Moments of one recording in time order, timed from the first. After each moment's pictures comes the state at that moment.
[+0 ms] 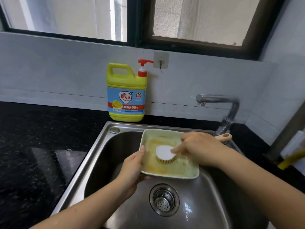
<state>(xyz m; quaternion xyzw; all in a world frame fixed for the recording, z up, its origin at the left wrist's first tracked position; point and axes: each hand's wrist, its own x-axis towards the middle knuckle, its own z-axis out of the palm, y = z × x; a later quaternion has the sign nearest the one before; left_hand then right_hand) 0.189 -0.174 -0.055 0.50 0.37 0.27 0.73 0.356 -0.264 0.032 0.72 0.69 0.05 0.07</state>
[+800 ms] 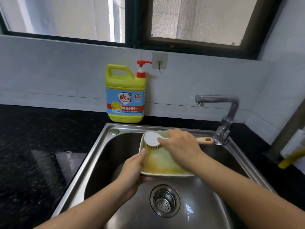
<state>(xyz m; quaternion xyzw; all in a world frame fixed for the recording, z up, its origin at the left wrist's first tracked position) 0.188 -0.174 -0.055 0.48 0.36 0.26 0.75 0.336 -0.229 -0.002 0.70 0.65 0.27 0.08</state>
